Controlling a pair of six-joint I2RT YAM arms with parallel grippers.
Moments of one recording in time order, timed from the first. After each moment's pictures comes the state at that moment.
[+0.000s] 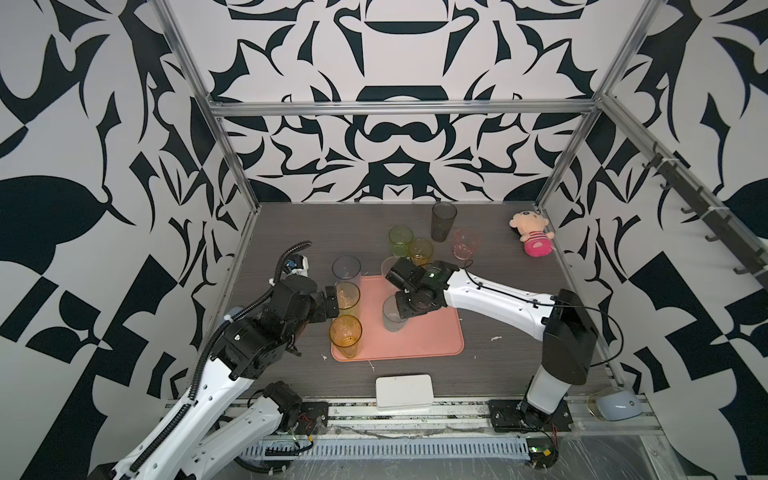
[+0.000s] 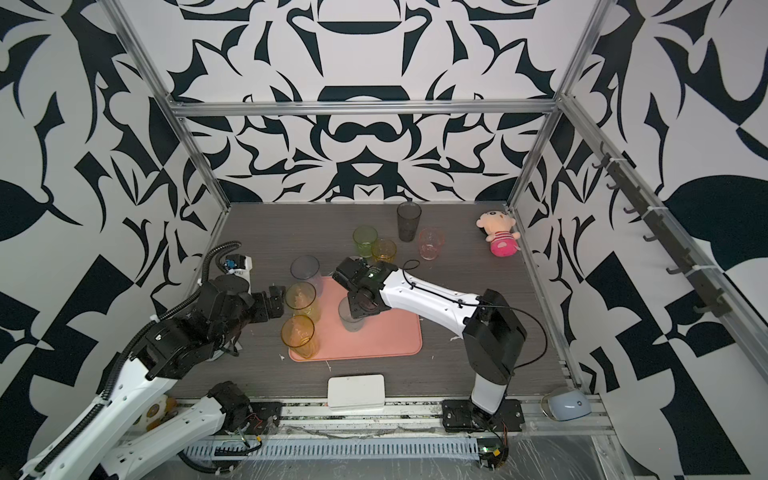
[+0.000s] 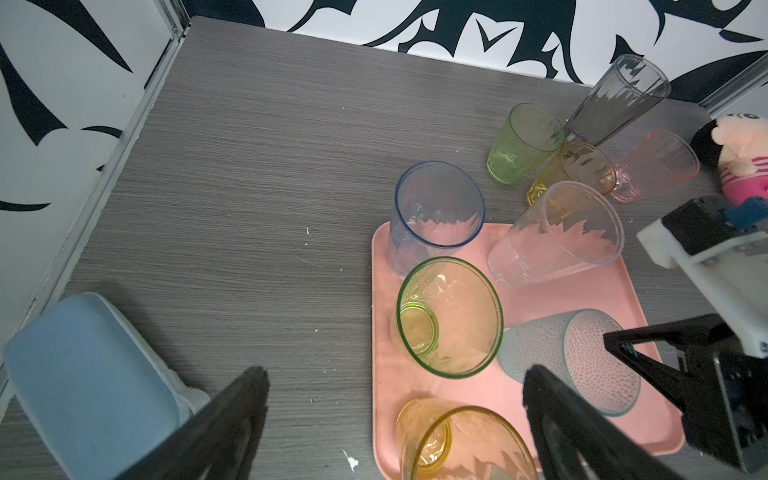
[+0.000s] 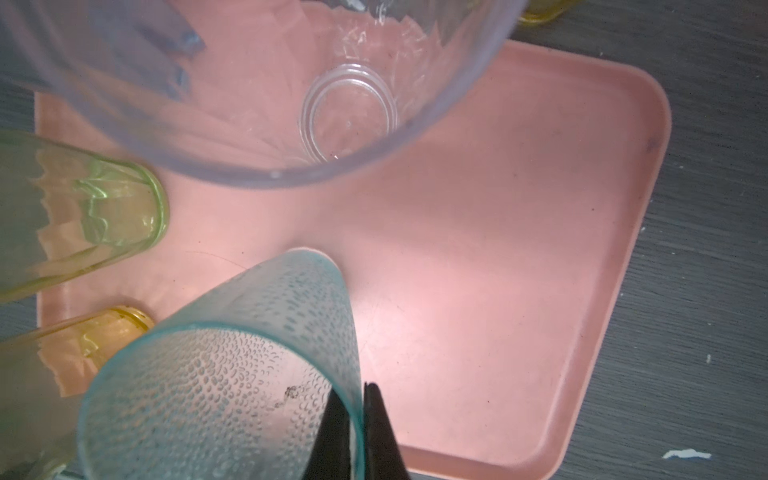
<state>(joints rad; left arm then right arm) -0.66 0.74 0.95 -0.91 -0.39 -0.53 0.94 1.74 1.41 -0.94 0.15 0.70</state>
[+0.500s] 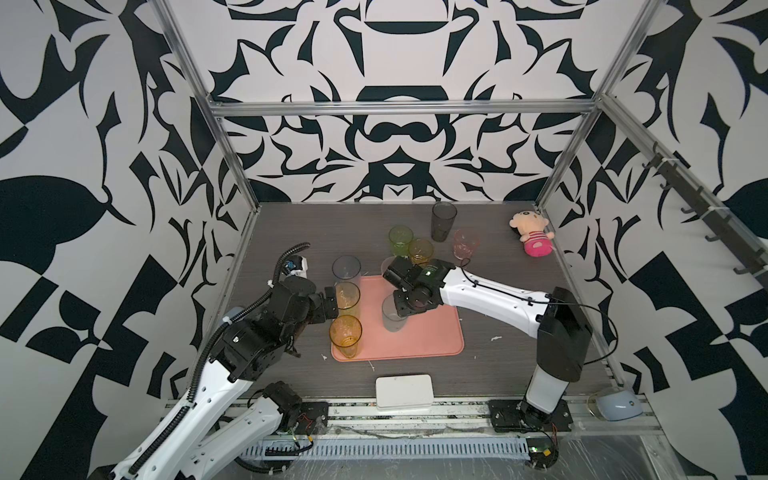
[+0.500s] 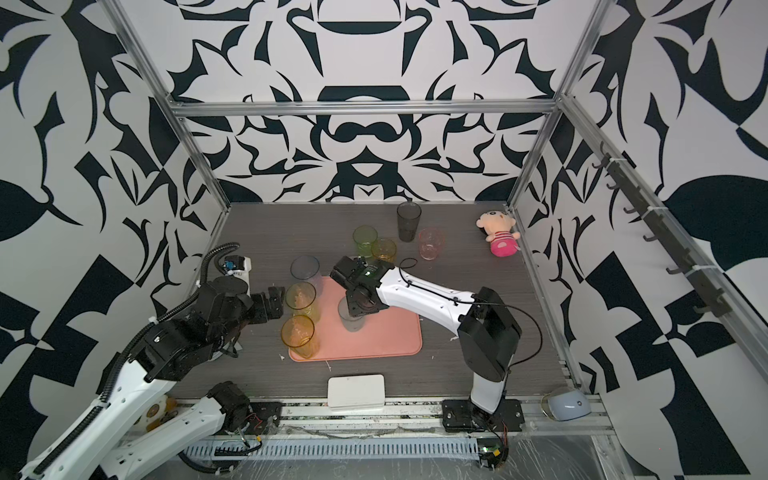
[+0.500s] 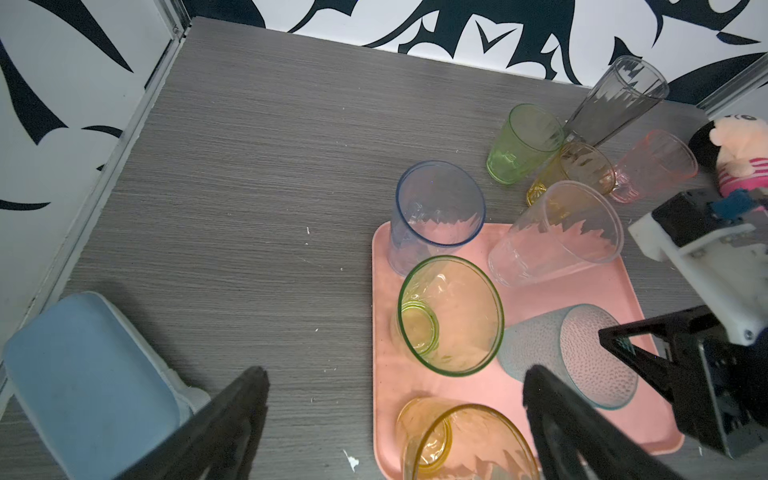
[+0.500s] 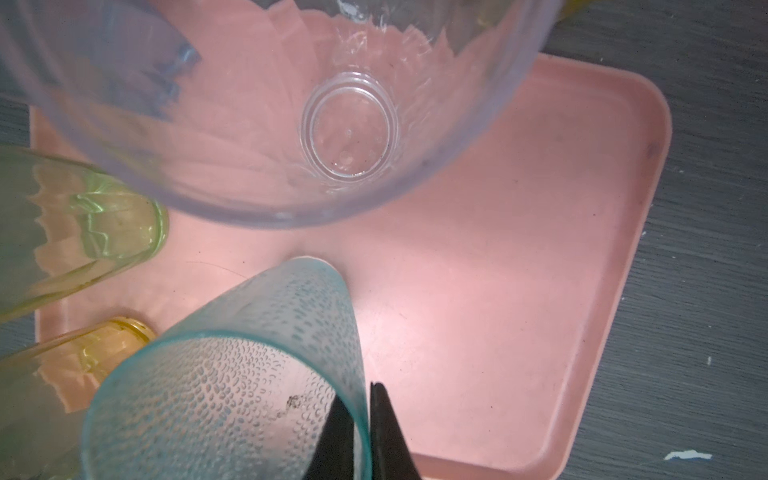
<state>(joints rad) -0.66 0.72 0.94 -0.91 -0.39 -0.53 0.94 1.77 1.44 -0.96 0.16 0.71</state>
